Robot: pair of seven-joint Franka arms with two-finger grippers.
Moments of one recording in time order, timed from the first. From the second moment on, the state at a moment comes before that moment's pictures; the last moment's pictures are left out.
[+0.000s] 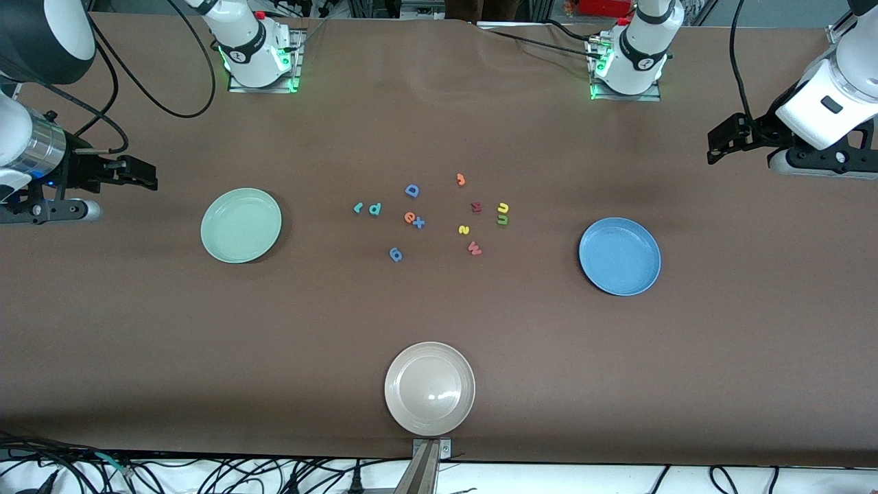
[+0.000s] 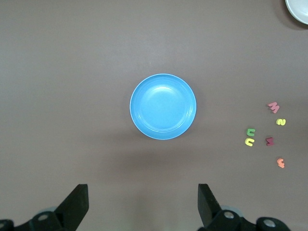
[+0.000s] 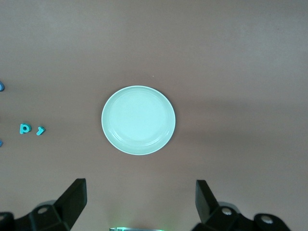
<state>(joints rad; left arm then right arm) -0.04 -0.03 -0.06 -1.65 -0.01 1.55 -0.05 -0.09 0.13 0.14 -1.58 -0.05 1.54 -0.02</state>
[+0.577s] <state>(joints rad) -0.04 -0.03 -0.06 -1.65 -0.01 1.54 -0.05 -0.07 0.13 0.25 -1.58 0.05 1.55 0.29</state>
